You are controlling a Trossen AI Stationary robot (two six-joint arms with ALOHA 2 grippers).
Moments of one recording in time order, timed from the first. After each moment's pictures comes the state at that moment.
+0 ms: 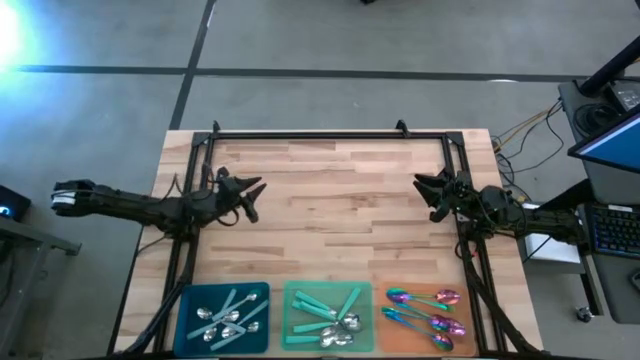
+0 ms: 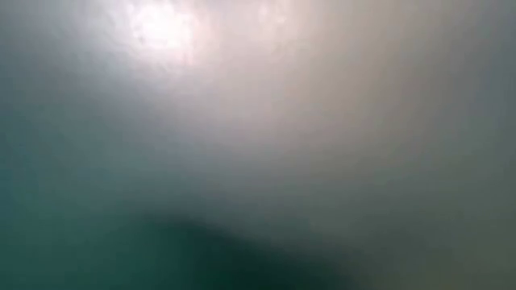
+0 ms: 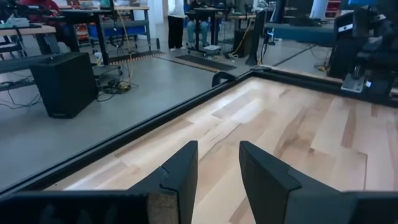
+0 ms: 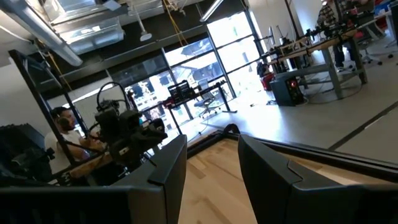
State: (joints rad) left arm 0.01 0.75 0.11 0.49 -0.64 -0.12; right arm -0.11 0.02 0.01 0.21 0.31 0.33
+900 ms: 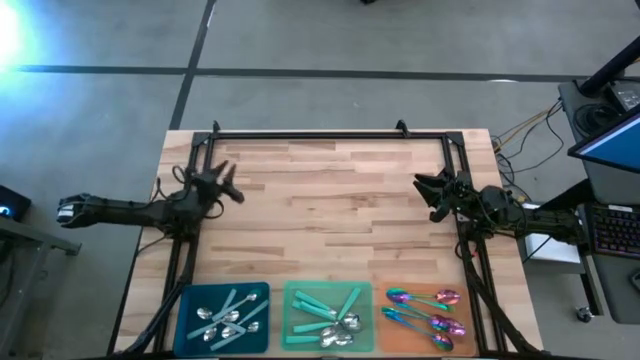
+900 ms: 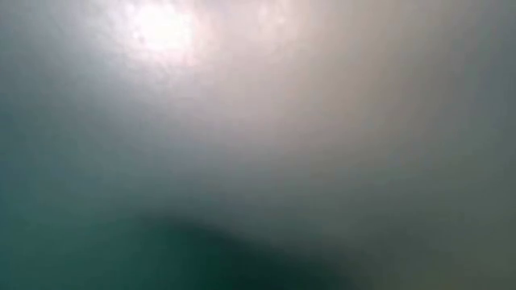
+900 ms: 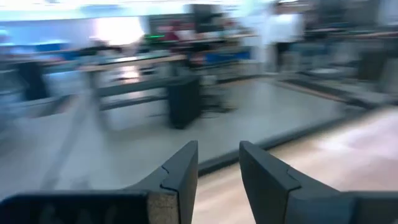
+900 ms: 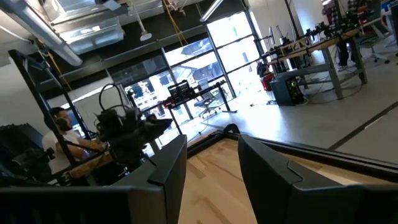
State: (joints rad) left arm 0.02 0.35 0.01 0.33 -1.09 0.04; right arm -0.11 0.02 0.01 0.21 0.31 0.33
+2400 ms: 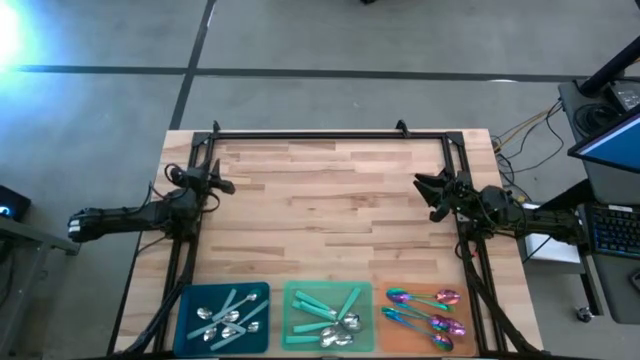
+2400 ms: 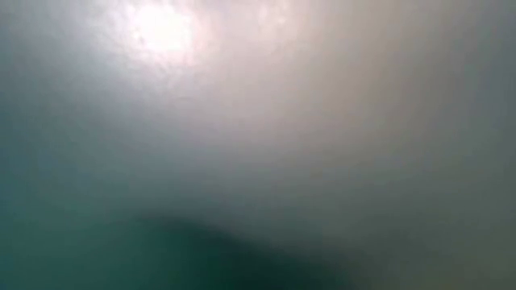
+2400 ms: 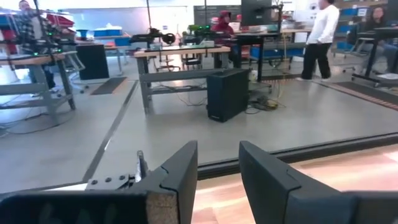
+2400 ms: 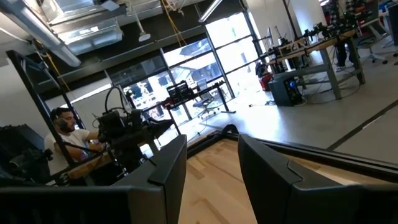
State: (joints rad) left arm 0.10 0.11 0.01 0.01 -1.24 -0.07; right arm -0.11 0.02 0.01 0.21 0.32 0.33
